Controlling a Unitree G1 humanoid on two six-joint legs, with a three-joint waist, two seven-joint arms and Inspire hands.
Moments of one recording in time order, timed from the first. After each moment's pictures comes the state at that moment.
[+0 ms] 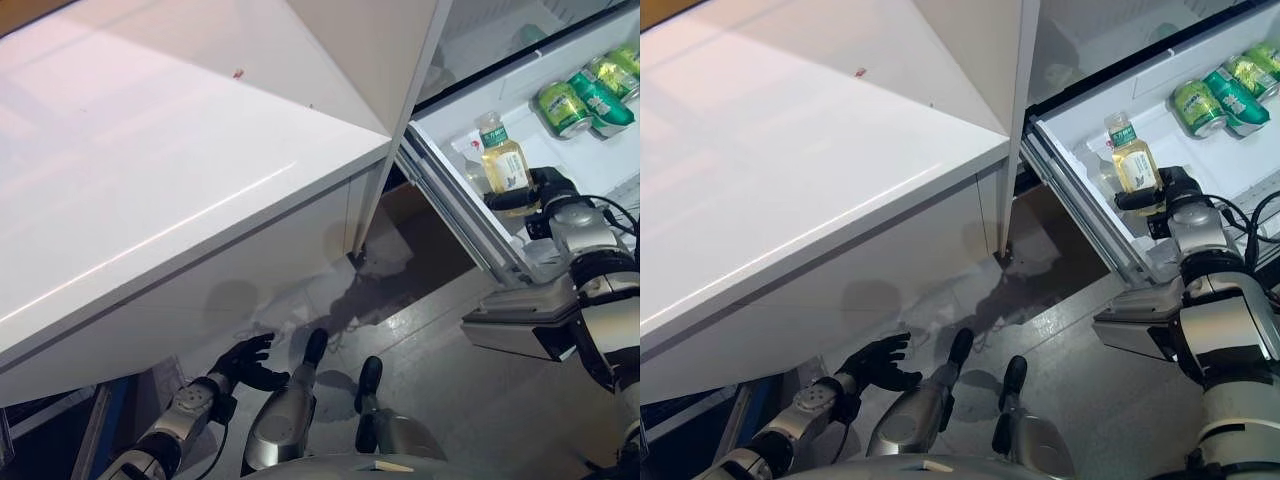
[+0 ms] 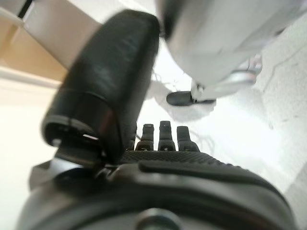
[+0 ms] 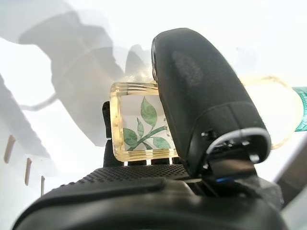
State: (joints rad) left arm -0.12 0.43 -0.45 0.92 -0.34 -0.13 -0.13; right arm -1.01 -0.77 0.37 1.18 0.17 0.17 0.04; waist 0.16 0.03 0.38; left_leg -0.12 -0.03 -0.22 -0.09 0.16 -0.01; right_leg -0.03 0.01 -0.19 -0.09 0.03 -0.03
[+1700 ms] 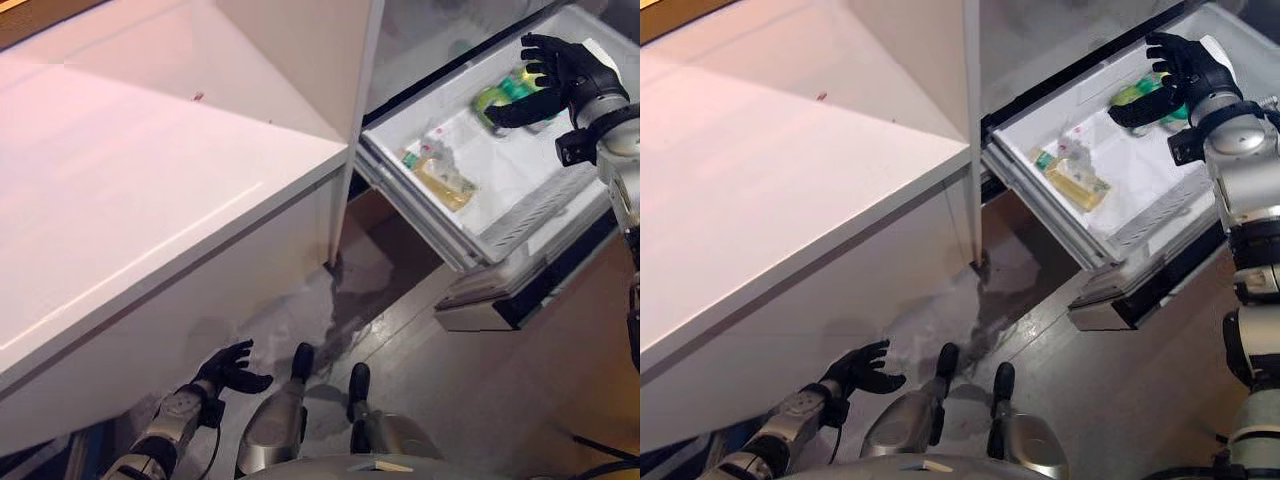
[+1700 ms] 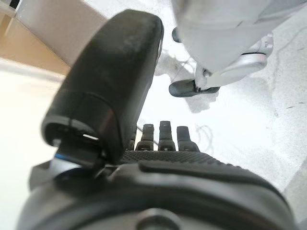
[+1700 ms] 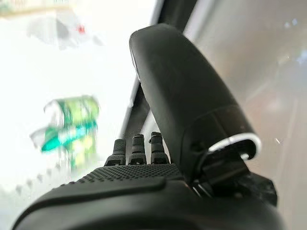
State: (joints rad) left arm -0.08 0.39 -0.29 1.03 -0.23 -0.11 -0.15; right arm -0.83 -0.97 0.13 0.38 0.26 0.23 0.02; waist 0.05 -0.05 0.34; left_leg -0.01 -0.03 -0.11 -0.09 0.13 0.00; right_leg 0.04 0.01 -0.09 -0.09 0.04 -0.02
